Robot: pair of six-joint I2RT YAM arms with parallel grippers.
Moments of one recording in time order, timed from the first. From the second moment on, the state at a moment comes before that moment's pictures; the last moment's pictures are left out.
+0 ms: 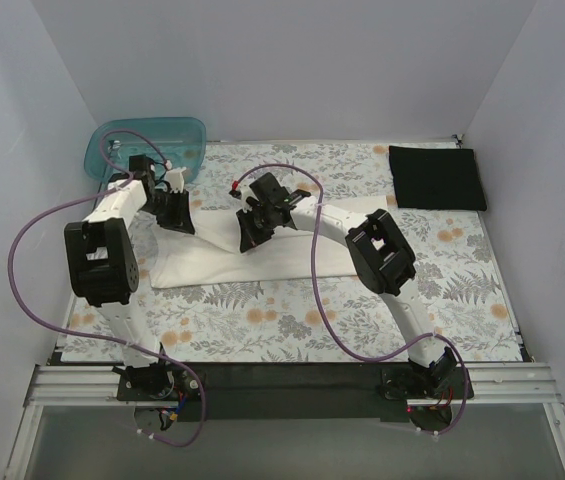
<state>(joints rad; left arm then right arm) 0.09 1.91 1.44 -0.79 0.53 0.25 0.78 2.31 1.83 -0.42 -0.47 0.21</state>
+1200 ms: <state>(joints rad) 0.06 1.67 1.24 -0.82 0.50 0.21 0.43 1.96 1.62 -0.69 -0.49 -0.20</state>
